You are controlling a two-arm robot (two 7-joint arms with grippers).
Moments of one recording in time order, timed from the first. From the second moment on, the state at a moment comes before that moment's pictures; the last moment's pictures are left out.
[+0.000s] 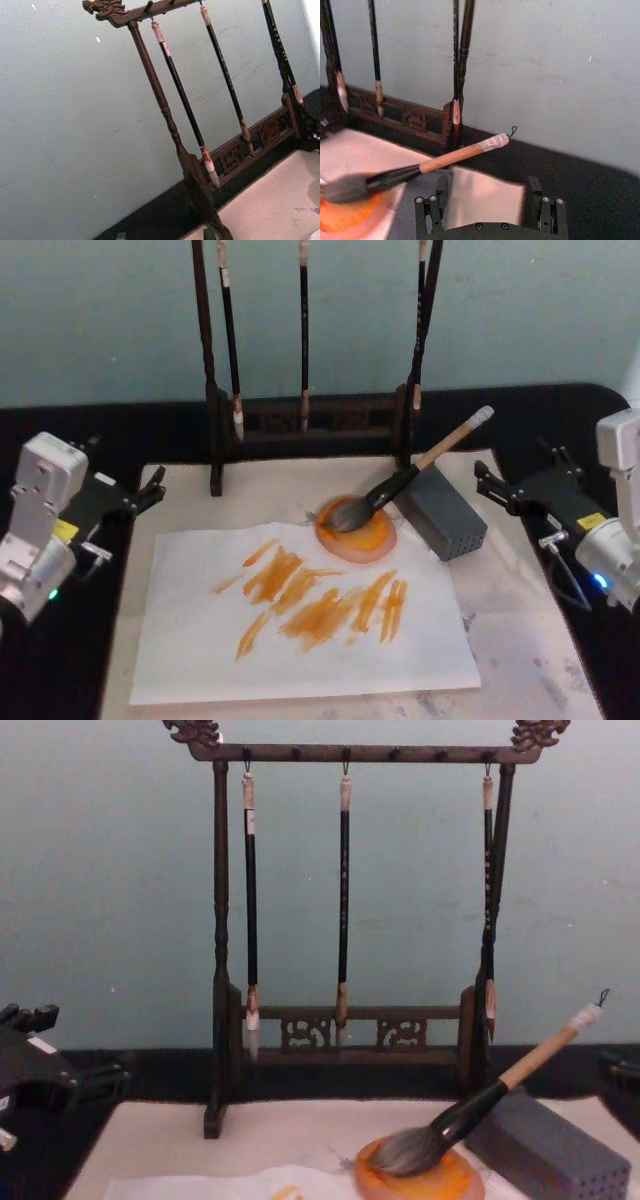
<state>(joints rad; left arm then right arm) -0.20 0.60 0.45 -1.41 -0.25 -0.12 0.03 0.17 0.55 -0.37 -1.42 0.44 -0.06 0.10</state>
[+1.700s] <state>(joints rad) -0.20 0.60 0.45 -1.41 -0.25 -0.12 0.03 0.36 0.23 -0.19 -1.12 1.12 0.23 0.21</state>
